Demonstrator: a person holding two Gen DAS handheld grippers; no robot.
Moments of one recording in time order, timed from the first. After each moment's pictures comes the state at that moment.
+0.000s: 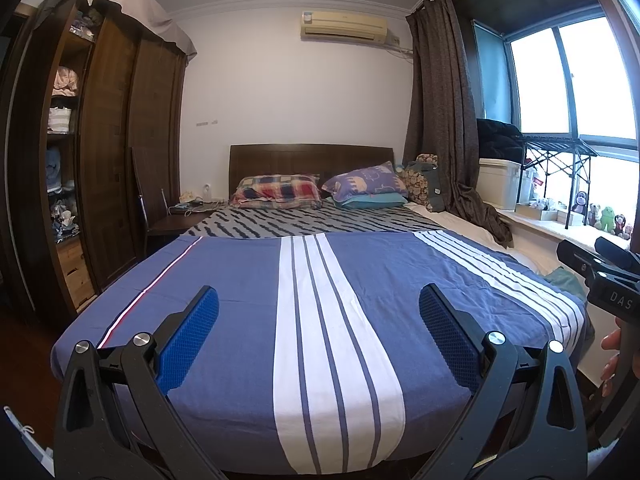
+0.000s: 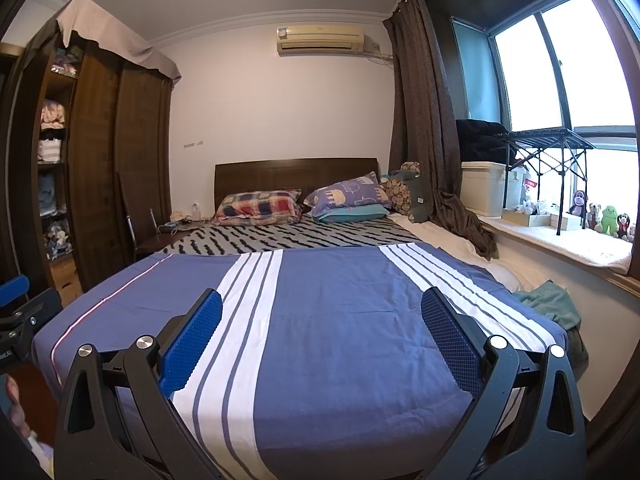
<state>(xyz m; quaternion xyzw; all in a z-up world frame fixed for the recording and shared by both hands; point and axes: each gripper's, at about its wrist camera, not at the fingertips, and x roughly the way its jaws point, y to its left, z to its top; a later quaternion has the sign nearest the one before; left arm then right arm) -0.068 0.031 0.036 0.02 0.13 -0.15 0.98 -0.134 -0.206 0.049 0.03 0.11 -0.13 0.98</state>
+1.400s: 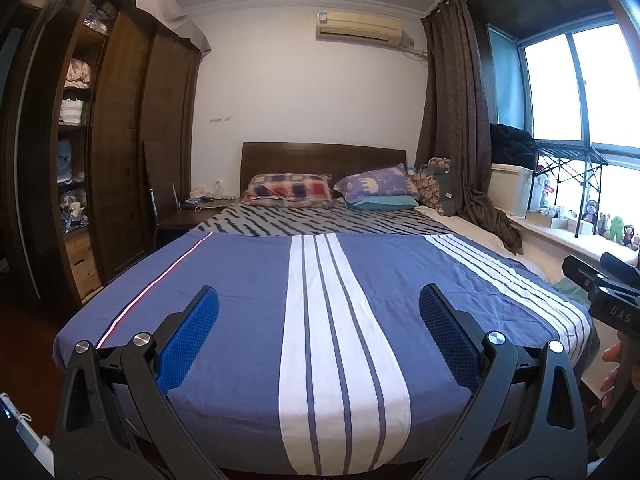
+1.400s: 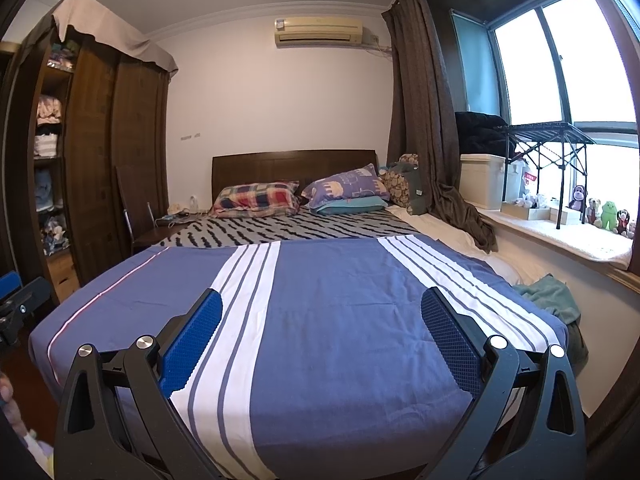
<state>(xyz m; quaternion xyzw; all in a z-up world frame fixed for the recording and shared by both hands) -0.063 0.032 0.031 0.00 0.13 -0.13 0.98 -0.124 -0.210 0.044 0.03 0.13 -0.14 0.98</state>
